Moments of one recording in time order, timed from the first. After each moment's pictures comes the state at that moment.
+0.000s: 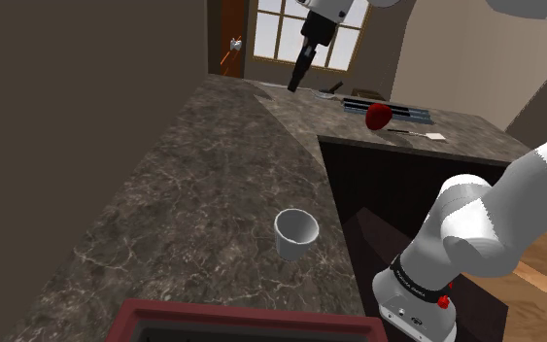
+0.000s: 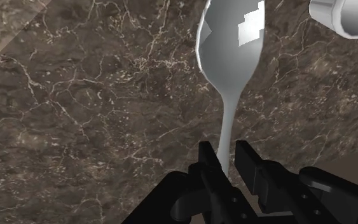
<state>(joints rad) 0.33 -0.34 -0.26 -2.01 0.13 1.81 -0.54</state>
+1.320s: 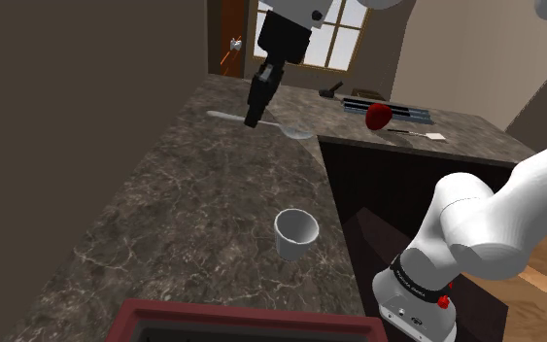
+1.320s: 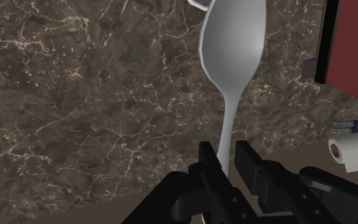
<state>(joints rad) 0.47 -0.44 0.10 -2.12 0.18 1.90 -0.07</state>
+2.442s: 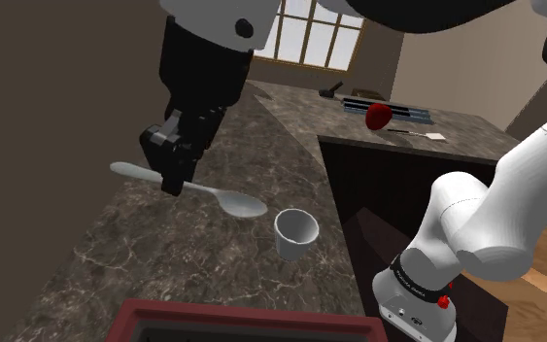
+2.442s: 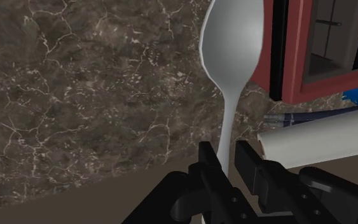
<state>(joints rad) 0.56 -0.23 0.39 -1.92 0.13 1.96 0.32</state>
